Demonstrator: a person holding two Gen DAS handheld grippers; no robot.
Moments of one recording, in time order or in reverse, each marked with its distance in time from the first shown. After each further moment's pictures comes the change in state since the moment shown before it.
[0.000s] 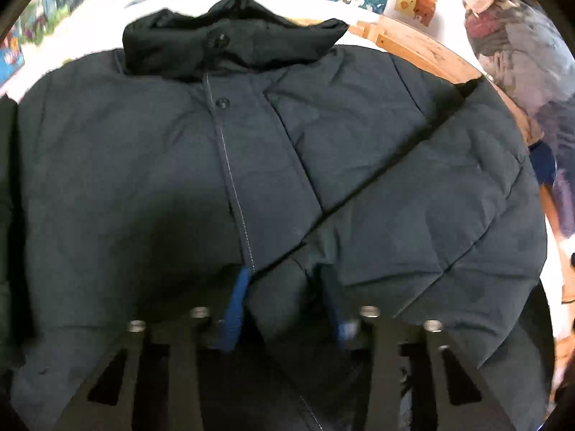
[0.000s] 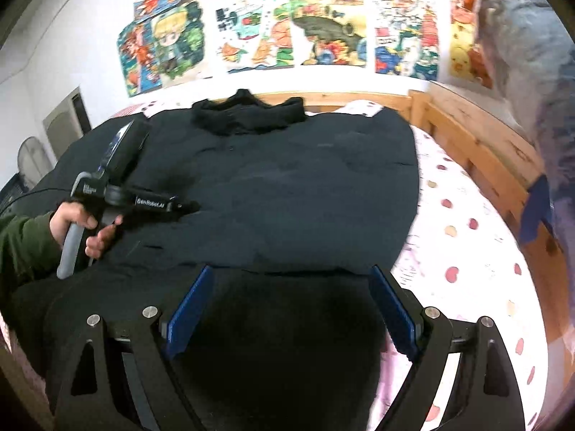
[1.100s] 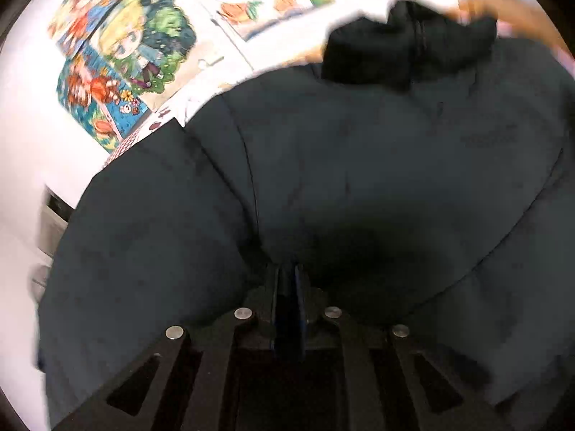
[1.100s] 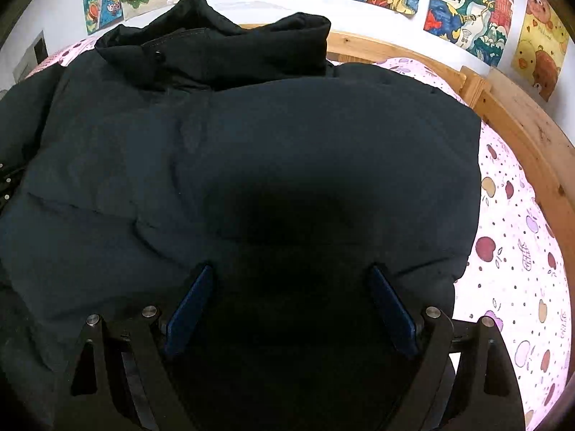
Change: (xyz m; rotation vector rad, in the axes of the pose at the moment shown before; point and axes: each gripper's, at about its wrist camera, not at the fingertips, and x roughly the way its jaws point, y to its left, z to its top) left arm -0.027 0.100 0.004 0.067 -0.107 0.599; right arm 0.244 0.026 0.086 -0.131 0.227 -0.069
